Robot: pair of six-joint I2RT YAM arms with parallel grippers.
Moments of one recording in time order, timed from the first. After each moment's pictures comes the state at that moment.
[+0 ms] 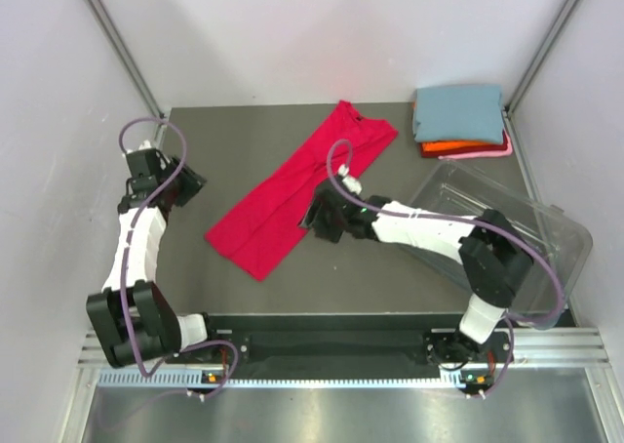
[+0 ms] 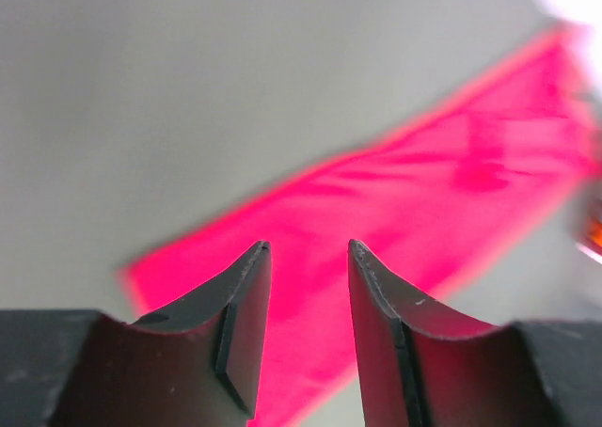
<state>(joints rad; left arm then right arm) 0.25 1.32 0.99 -0.40 0.19 -0.56 0.87 1.71 1.19 -0.29 0.11 1.15</state>
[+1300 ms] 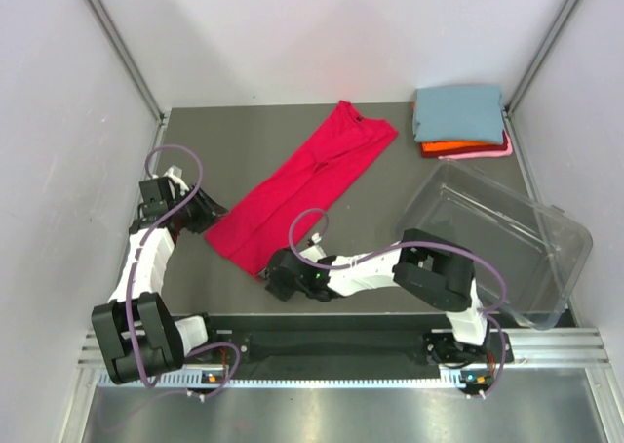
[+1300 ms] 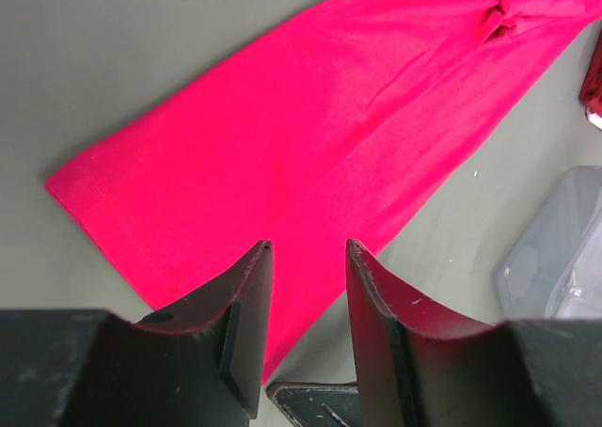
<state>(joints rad) 0.25 1.19 0.76 -0.37 0.48 -0.51 1.28 1.99 1.14 0.03 0.28 1.90</state>
